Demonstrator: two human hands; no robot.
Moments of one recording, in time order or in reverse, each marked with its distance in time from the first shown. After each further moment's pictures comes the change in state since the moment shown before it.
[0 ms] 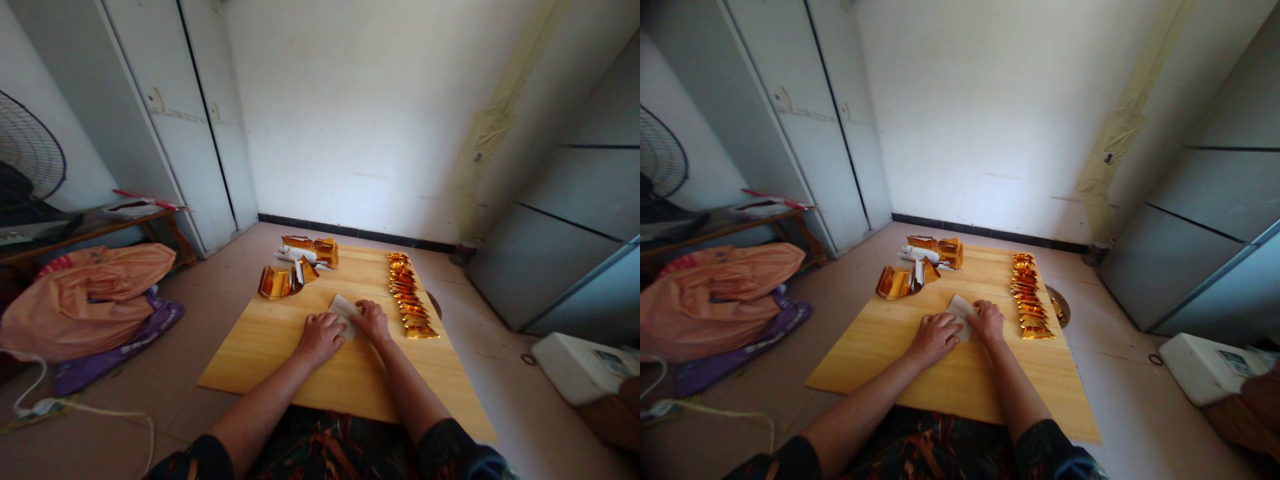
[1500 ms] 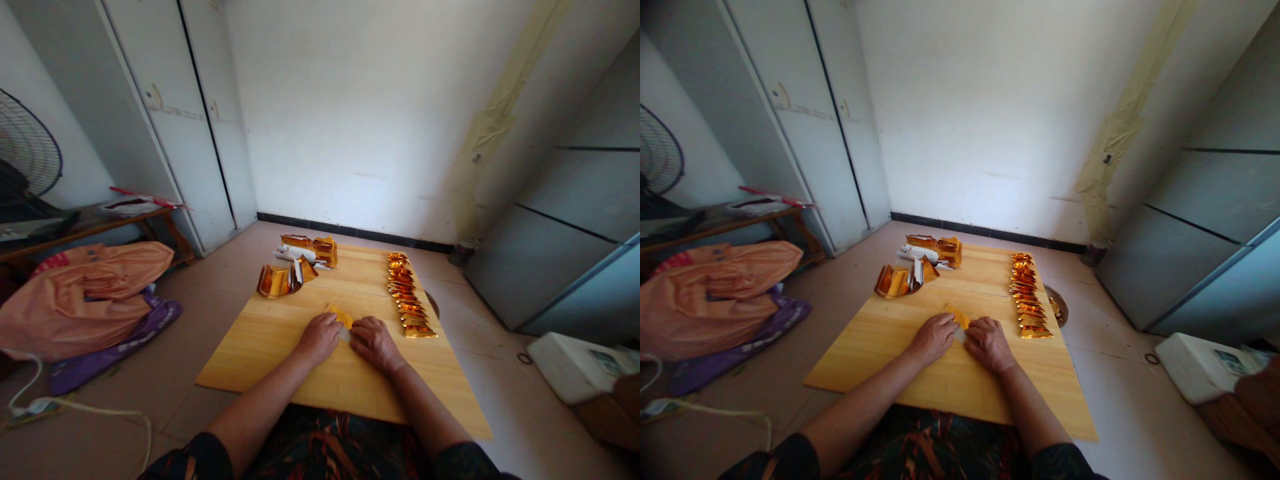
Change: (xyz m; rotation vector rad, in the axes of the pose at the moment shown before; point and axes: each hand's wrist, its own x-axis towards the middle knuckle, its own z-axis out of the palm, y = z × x) left_hand 0.005 -0.009 0.017 -0.088 0.059 0.079; right_hand -0.043 0.032 -0.013 0.008 -0.114 -0.627
